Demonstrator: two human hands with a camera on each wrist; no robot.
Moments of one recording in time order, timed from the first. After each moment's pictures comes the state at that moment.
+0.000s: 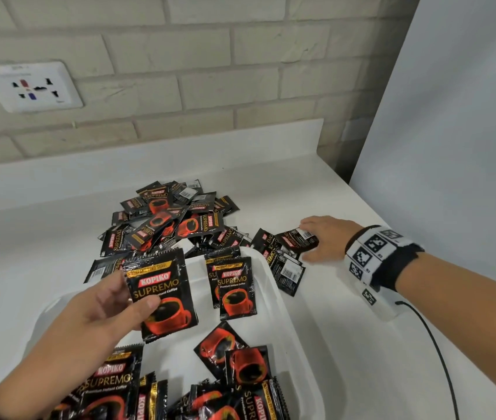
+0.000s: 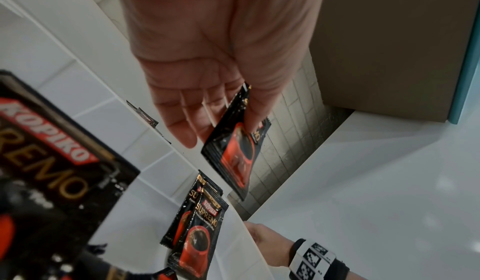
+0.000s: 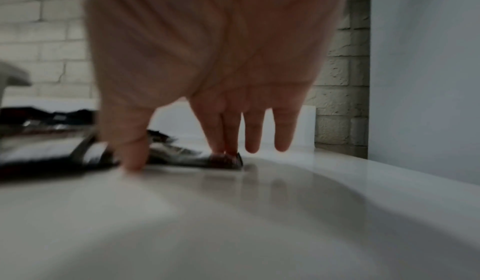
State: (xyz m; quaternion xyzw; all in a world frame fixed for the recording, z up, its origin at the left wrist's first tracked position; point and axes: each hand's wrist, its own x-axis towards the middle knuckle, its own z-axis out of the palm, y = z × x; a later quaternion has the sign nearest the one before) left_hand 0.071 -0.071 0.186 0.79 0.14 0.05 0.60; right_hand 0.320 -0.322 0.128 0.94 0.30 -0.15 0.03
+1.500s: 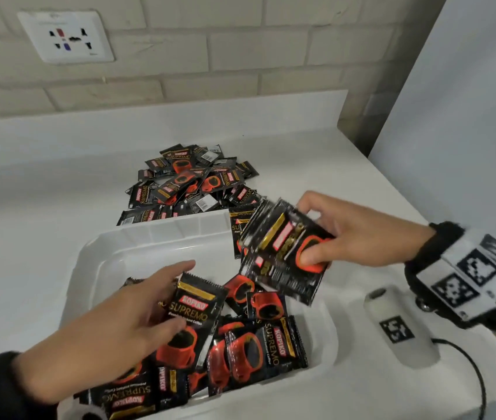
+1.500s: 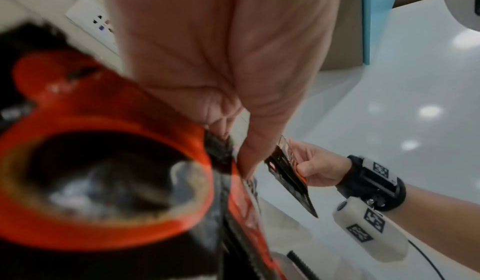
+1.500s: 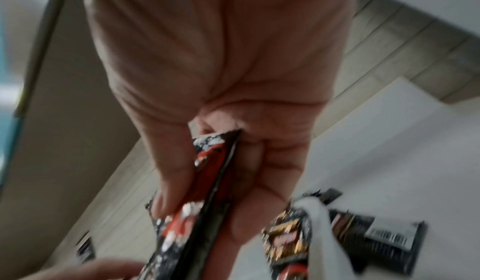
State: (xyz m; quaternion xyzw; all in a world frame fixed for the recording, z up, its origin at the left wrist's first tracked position) left_hand 0.017 -0.074 0.172 0.90 0.08 -0.12 0.42; right_hand 0.191 -0.309 0.213 0.76 0.35 -0.37 -0.40
